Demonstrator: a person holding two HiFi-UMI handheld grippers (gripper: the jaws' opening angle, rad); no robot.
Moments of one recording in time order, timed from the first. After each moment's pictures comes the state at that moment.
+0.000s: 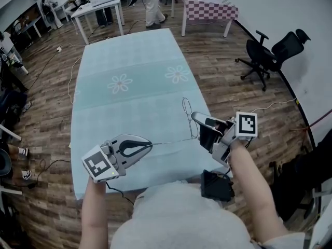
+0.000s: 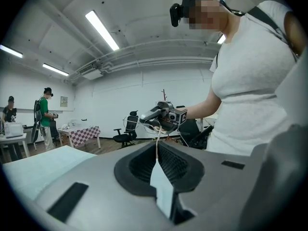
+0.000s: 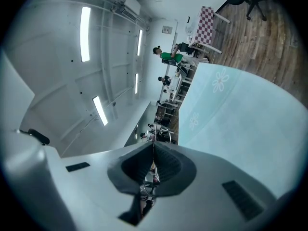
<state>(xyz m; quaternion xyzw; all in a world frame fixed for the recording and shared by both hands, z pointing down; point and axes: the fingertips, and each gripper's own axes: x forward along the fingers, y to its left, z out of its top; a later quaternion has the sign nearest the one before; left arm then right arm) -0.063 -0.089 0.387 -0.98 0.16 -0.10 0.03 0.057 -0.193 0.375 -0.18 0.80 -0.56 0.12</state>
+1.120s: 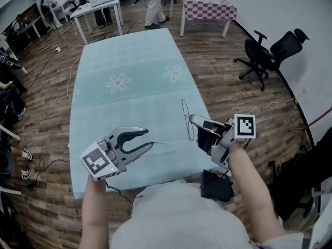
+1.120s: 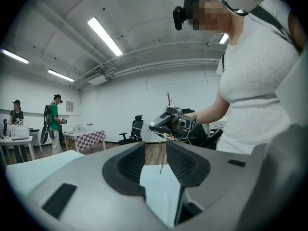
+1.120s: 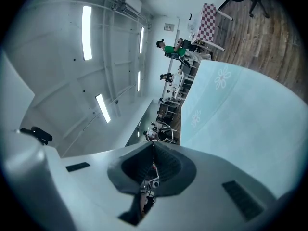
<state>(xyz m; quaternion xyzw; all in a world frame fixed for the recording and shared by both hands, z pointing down) -0.064 -0.100 0.372 -0.98 0.19 -0.08 0.04 0.054 -0.177 0.371 -0.16 0.81 -0.56 0.12</state>
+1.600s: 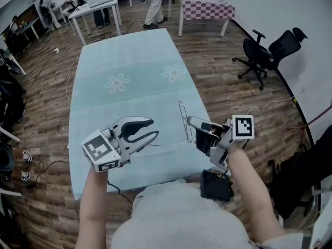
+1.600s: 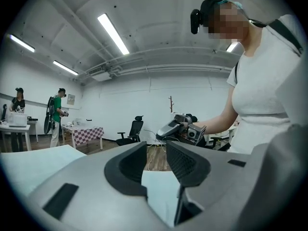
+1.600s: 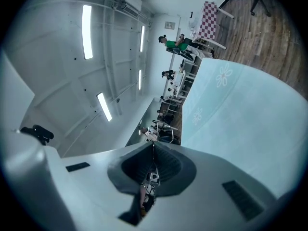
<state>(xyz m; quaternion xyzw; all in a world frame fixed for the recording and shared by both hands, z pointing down) -0.047 -0.127 0.348 -0.98 0.18 -0.05 0.00 0.049 -0.172 0.371 -0.14 0.81 -0.56 0.11</state>
